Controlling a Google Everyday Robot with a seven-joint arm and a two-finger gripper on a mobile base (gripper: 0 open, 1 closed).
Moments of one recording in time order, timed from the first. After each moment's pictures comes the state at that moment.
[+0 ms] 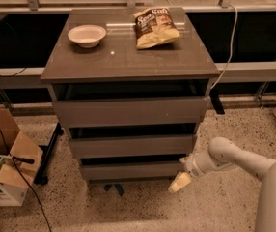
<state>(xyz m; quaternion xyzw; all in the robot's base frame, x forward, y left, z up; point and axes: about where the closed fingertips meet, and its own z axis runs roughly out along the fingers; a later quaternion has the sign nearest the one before) 0.572 -0.186 0.374 -0.46 0.83 0.25 0.20</state>
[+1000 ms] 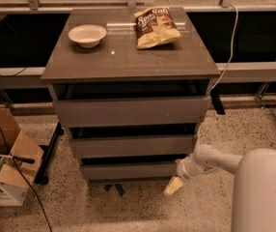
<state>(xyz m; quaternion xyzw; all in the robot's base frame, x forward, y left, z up) 0.594 -0.183 0.306 -0.49 0.83 0.17 0.19</state>
